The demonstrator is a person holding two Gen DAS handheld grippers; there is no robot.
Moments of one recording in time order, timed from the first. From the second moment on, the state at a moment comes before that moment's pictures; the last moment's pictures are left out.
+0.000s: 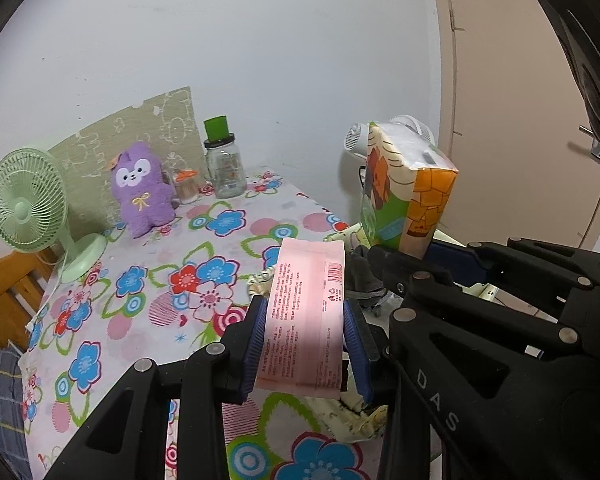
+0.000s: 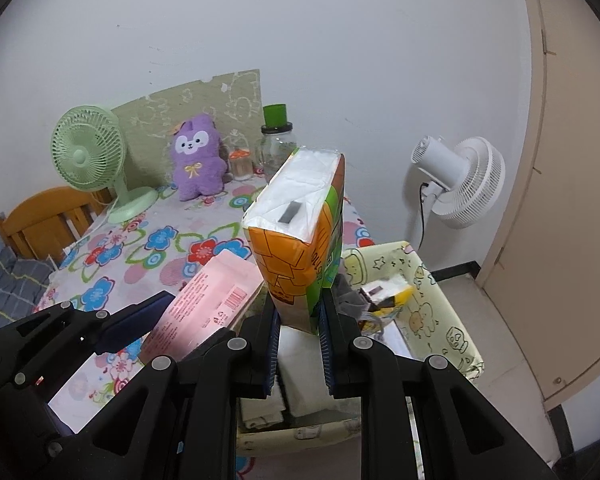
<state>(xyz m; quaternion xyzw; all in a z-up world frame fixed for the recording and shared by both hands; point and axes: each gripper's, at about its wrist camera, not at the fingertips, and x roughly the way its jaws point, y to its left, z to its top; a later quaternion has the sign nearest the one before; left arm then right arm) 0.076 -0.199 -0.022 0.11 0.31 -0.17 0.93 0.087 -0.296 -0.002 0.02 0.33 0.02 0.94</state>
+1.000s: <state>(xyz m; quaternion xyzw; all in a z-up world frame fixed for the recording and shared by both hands) 0.087 -0.236 -0.040 0.14 0.33 -0.20 0.91 0.095 -0.331 -0.025 0.04 0.35 -0.01 0.94</state>
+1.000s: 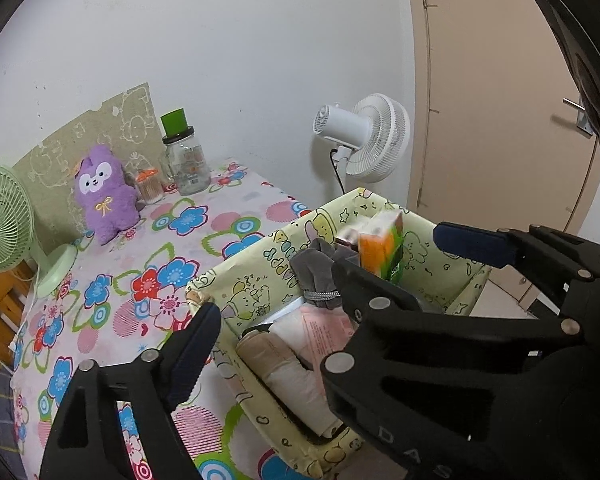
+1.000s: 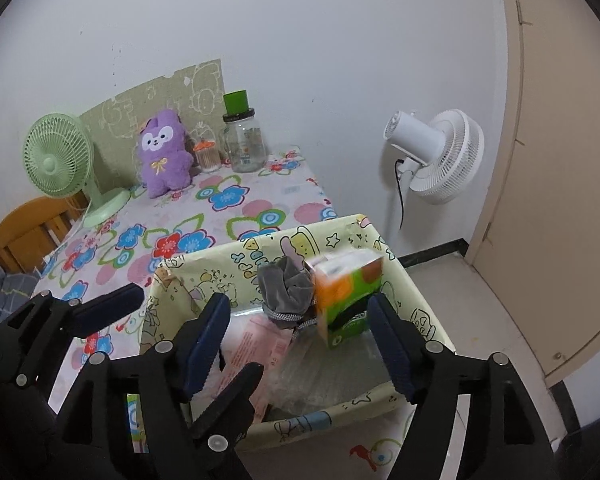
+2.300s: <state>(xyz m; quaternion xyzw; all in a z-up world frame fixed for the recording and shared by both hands) 0.026 -0.158 -0.003 0.08 0.28 -0.10 0.95 0.038 -0.262 0.021 -0.01 0.29 0.03 0.96</state>
